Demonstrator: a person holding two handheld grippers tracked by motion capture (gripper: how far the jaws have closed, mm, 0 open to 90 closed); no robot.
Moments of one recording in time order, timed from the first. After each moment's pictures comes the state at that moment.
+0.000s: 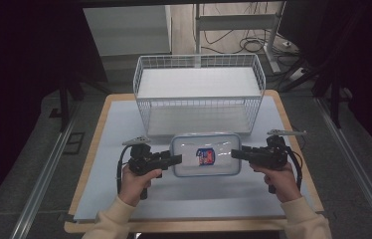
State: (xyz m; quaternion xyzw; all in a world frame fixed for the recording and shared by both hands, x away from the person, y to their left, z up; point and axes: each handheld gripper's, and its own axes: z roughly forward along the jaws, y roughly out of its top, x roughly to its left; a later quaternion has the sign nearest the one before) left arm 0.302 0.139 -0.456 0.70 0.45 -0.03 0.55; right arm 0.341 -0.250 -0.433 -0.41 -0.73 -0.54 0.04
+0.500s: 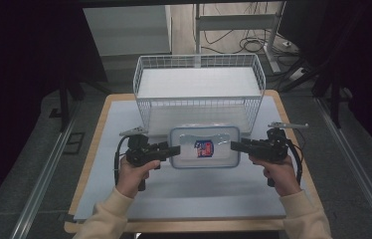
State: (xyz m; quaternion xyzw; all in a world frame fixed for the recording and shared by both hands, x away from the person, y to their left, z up) left arm 0.314 0.144 -0.430 0.70 0.44 -0.01 0.56; right arm 0.349 -0.244 -0.413 -0.41 -0.73 -0.55 0.03
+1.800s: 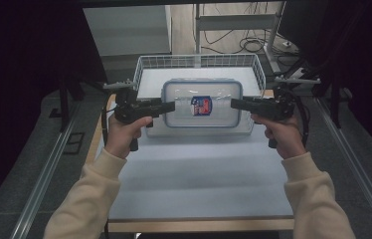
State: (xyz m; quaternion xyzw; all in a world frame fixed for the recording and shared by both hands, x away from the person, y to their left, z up) left arm 0.357 0.159 -0.324 0.70 0.41 0.04 0.59; right arm 0.393 -0.228 -0.312 -0.38 -0.71 -0.59 -0.01
